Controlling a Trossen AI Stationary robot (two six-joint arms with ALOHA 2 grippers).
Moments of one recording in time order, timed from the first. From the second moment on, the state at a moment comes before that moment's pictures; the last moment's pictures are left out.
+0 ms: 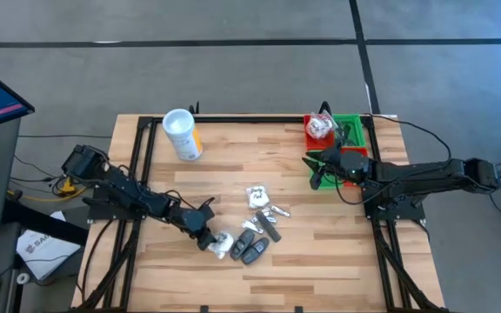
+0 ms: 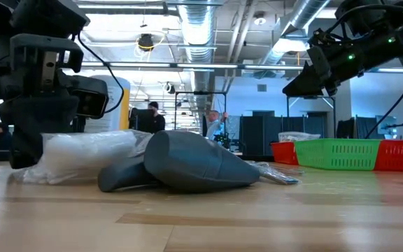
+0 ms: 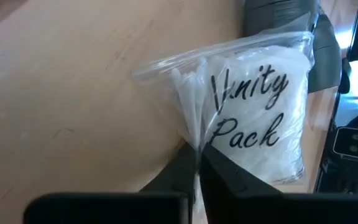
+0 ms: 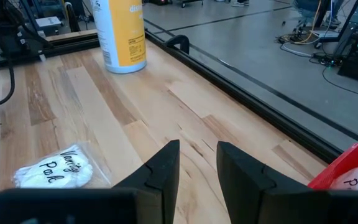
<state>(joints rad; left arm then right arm) -0.37 1.54 0.41 0.34 0.03 -1.14 -0.16 0.89 0.31 0.24 0.40 0.13</state>
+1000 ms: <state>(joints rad) -0.36 1.34 0.43 0.31 -0.29 -0.90 -0.16 0.89 0.31 0.26 0.31 0.16</state>
